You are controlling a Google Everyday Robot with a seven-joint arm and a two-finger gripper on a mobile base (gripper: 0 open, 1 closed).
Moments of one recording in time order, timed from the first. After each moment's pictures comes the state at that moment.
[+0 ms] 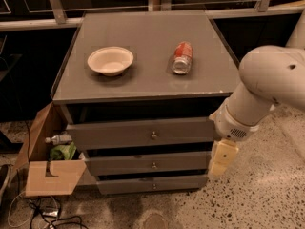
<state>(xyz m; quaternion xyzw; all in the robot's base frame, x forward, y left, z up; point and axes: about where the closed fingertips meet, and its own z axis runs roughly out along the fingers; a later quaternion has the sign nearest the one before) 0.444 -0.178 0.762 -0.60 0.79 0.07 0.10</state>
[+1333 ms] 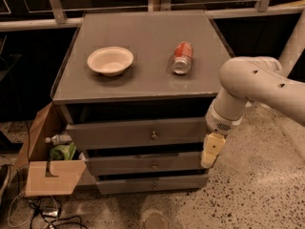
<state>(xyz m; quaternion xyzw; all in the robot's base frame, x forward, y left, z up) 0.504 -0.189 0.701 -0.59 0.80 0.05 0.08</state>
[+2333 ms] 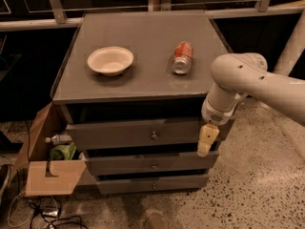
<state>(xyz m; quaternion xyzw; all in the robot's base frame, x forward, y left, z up) 0.552 -0.193 0.679 -0.59 0.81 0.04 0.07</state>
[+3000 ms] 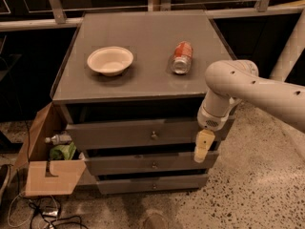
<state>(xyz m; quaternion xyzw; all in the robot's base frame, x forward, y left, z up) 0.541 -0.180 0.654 -0.59 0.80 0.07 0.04</state>
